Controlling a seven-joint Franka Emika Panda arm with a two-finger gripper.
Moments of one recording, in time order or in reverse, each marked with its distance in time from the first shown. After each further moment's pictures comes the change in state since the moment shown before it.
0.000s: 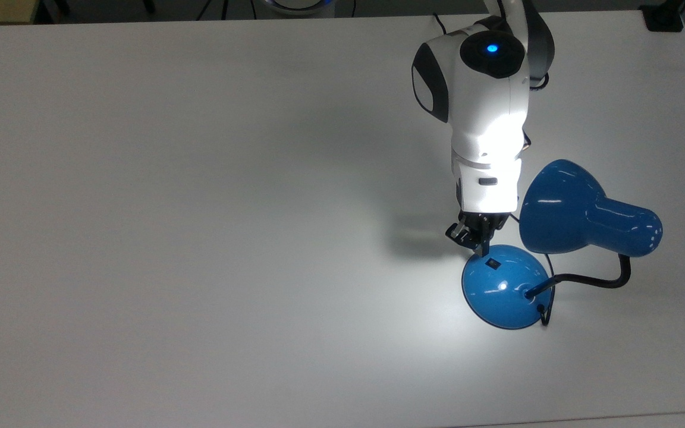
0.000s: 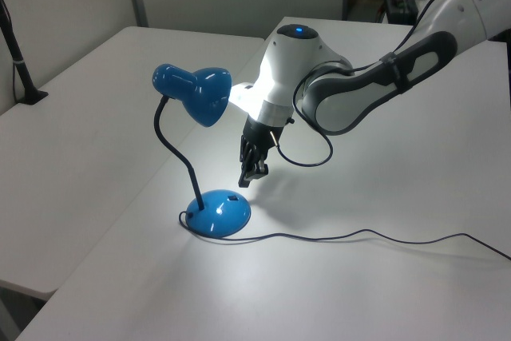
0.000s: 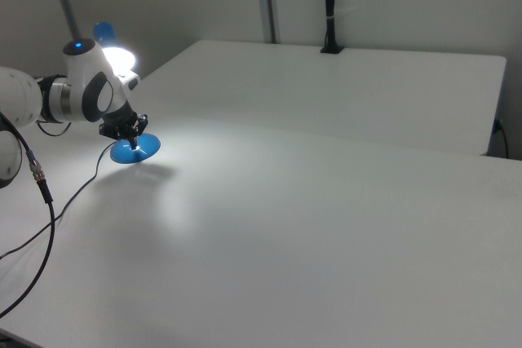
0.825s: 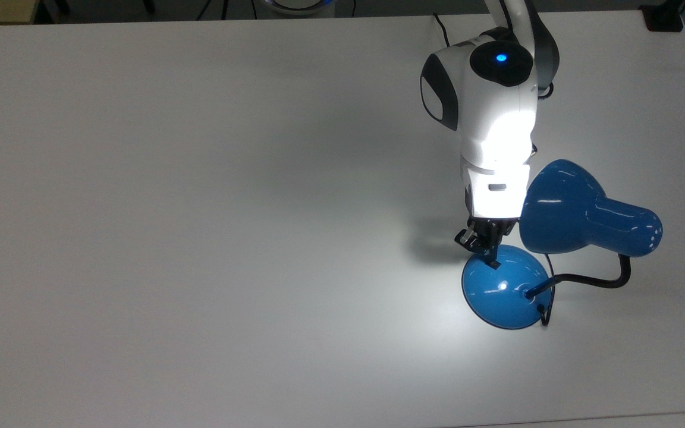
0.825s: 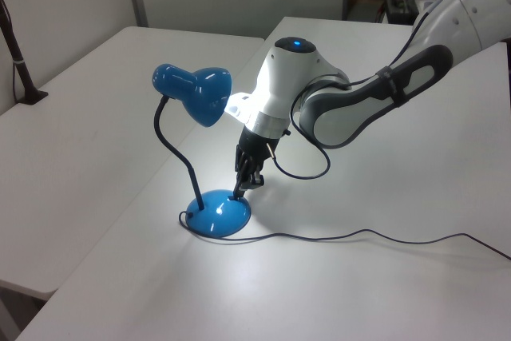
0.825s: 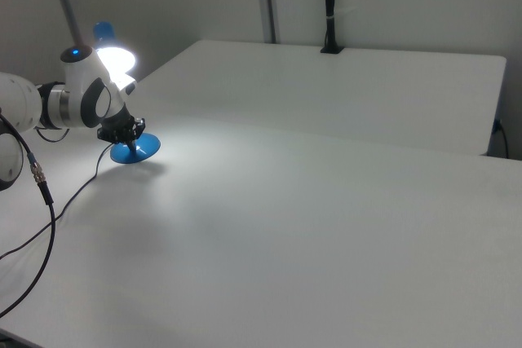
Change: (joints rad) arm 0.026 0.040 -0.012 0.020 0.000 0.033 0.006
